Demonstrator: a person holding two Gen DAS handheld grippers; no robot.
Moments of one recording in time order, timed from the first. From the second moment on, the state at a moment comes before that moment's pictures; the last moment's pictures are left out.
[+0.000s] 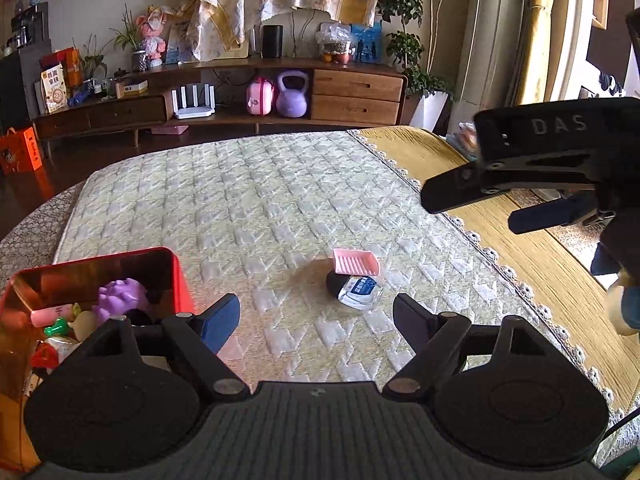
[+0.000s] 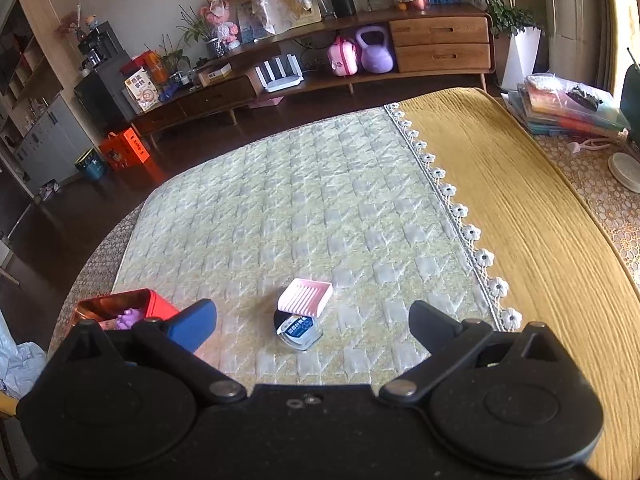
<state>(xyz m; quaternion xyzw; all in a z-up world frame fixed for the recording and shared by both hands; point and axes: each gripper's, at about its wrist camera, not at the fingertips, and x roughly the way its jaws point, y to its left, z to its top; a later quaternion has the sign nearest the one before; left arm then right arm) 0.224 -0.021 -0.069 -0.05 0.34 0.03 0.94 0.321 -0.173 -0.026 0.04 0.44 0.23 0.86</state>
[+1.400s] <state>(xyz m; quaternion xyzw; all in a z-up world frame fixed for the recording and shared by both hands) 0.308 -0.055 -0.145 0.00 0.35 -0.01 0.94 0.389 -0.100 -0.102 -0.04 0.52 0.30 0.80</state>
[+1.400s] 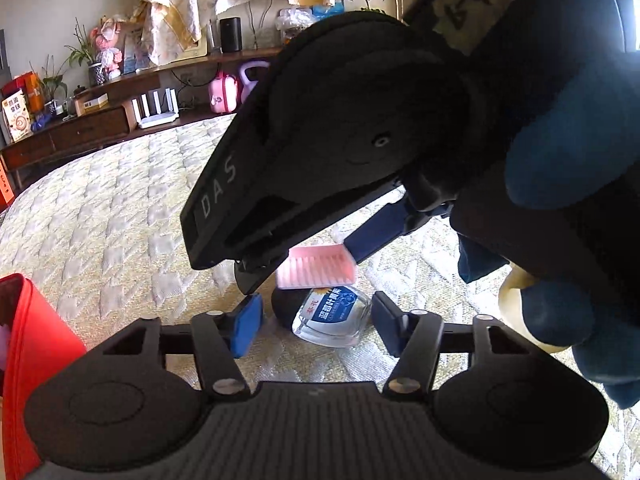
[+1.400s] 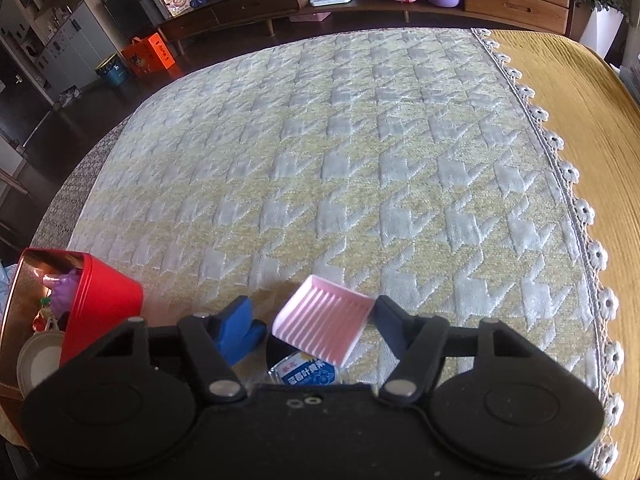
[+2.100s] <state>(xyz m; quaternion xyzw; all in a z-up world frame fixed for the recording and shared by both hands) 0.284 -0.050 -0.126 -0.02 0.35 -0.01 0.94 0.376 -0.129 -0.078 0.00 0.50 0.29 0.81</state>
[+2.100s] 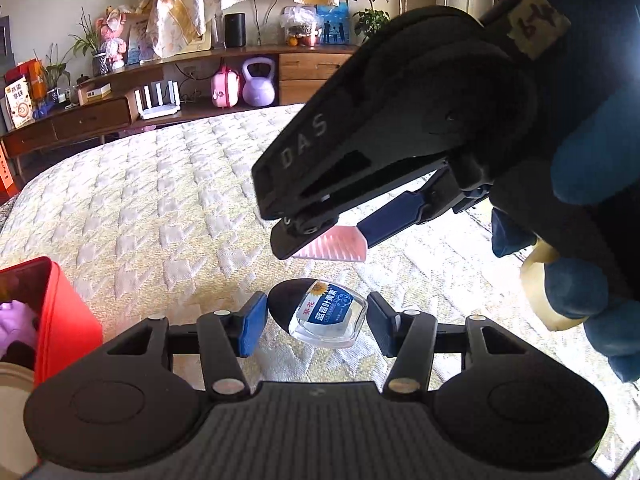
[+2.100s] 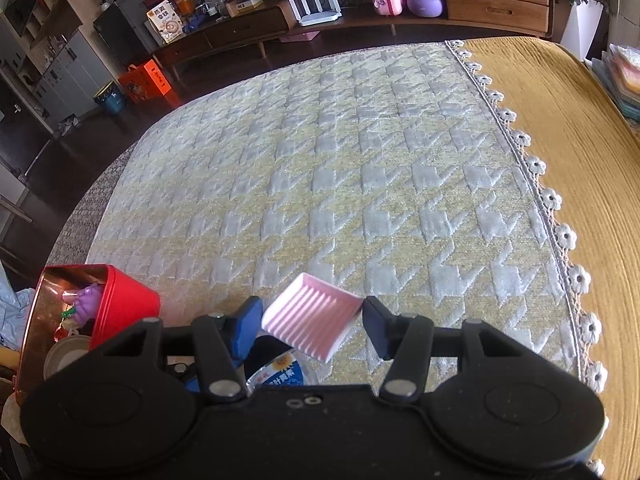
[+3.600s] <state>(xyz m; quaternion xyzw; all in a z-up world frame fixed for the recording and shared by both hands) 0.124 0.086 -0.032 -0.08 0.35 0.06 0.93 0.212 -0.060 -0.014 -0.06 0.45 0.36 0.82</state>
